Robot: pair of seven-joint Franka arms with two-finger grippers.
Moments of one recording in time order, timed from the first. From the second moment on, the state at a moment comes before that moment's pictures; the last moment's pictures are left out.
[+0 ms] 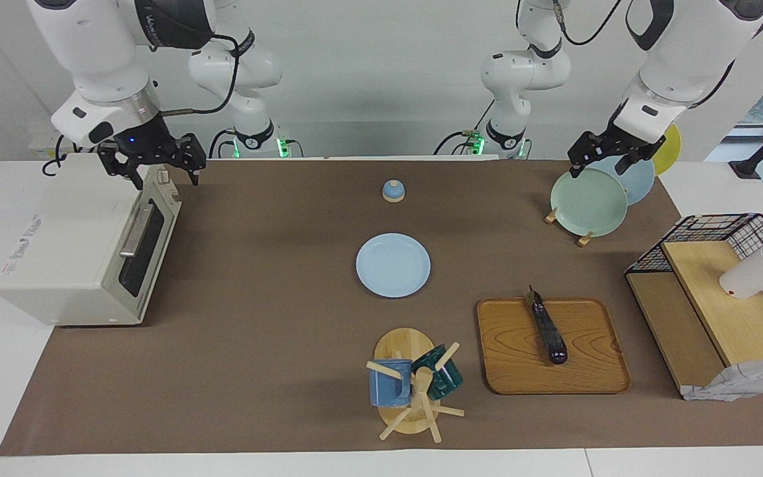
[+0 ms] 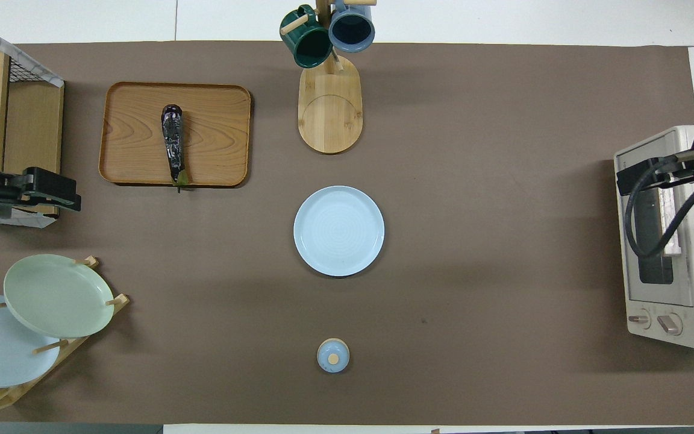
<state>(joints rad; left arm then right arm) -0.01 -0.04 -0.10 -1.63 -0.04 1.56 -0.12 0.03 0.01 0.00 -1.60 -0.07 1.61 -0.14</state>
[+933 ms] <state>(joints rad) -0.04 0.47 -0.10 -1.56 -0.04 1.99 -0.12 -0.11 -0.09 -0.02 -2.01 -0.15 1.95 -0.18</state>
